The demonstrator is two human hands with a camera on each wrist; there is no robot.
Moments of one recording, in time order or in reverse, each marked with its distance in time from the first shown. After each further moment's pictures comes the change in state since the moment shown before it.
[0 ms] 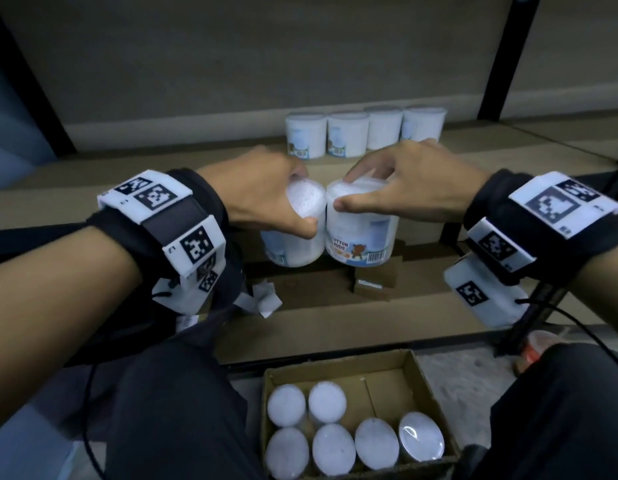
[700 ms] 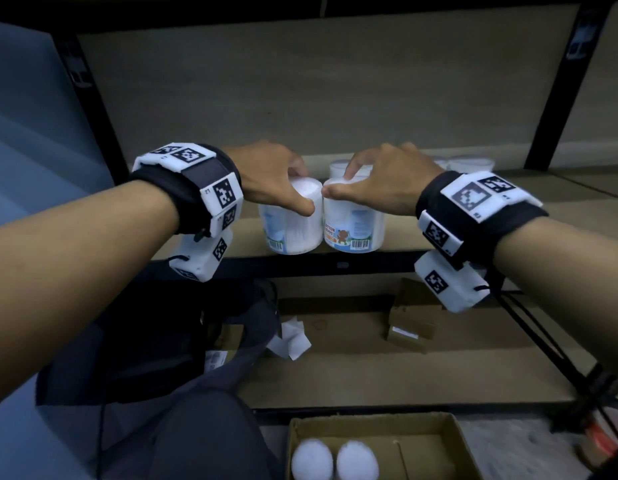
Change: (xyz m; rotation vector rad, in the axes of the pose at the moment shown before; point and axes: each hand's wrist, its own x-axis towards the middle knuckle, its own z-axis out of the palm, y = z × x) left_hand 0.031 -0.069 -0.061 0.004 -0.088 -0.210; right_hand 0.101 -0.051 -0.001 -0.040 0.086 0.028
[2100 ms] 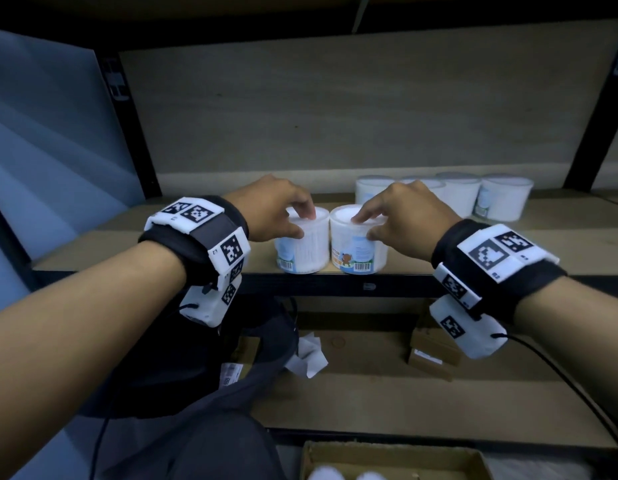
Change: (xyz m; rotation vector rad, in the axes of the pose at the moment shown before) left_hand 0.007 -0.056 0.036 -0.062 0.124 0.117; right_hand 0.015 0.003 0.039 0.019 0.027 -0.154
